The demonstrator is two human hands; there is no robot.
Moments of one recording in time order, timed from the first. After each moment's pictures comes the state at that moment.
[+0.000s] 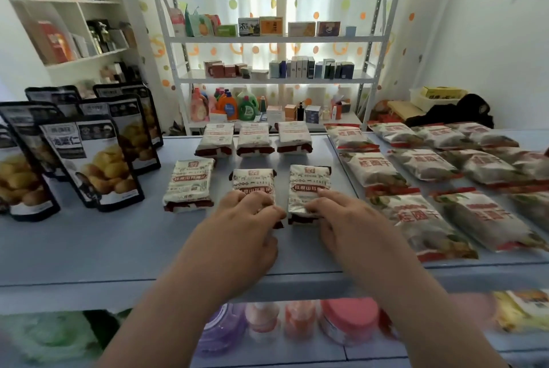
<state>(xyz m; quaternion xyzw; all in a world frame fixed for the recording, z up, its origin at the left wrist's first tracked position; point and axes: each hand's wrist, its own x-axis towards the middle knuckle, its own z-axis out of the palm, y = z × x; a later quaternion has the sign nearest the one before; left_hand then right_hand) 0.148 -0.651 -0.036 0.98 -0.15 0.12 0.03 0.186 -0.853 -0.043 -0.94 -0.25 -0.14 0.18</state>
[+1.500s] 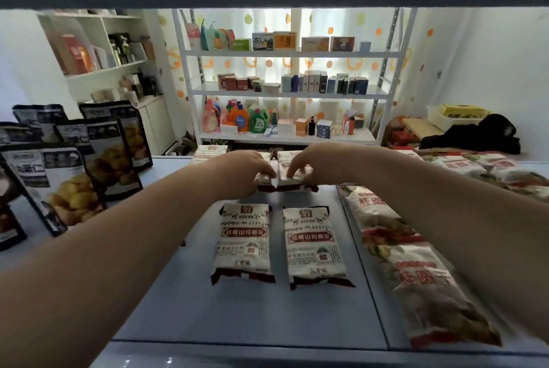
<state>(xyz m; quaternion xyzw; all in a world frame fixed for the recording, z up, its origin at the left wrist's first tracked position) 0.345 -0.629 0.003 0.98 -0.18 0.05 -0.02 0.411 -0.830 0.021 -0.92 -0.39 0.03 -0.05</state>
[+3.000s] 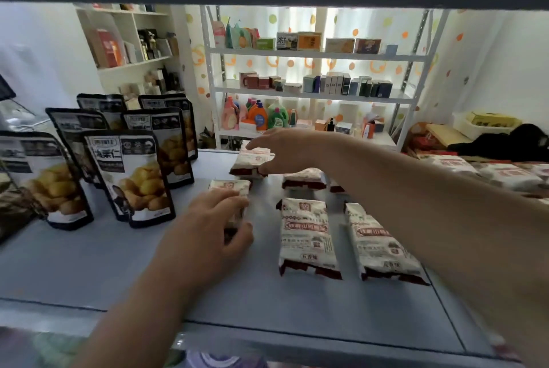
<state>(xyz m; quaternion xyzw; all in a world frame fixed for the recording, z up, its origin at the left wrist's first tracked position) 0.181 -0.558 -0.042 0.96 0.01 0.21 0.16 0.383 -0.681 0.037 -0.89 -0.45 0.02 -0.02</state>
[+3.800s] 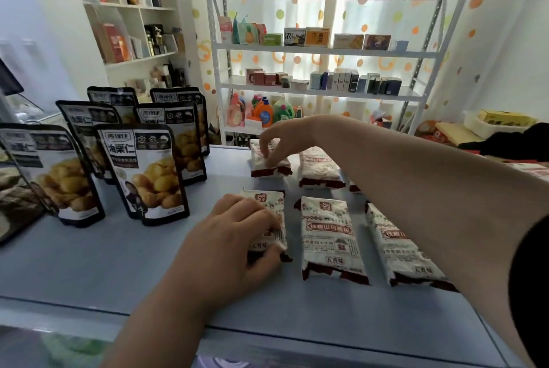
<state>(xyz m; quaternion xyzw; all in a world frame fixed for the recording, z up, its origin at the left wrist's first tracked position) 0.174 -0.559 -0.048 0.95 -0.13 0.25 0.14 0.430 -0.644 0.030 -0.89 -0.43 0.15 0.03</state>
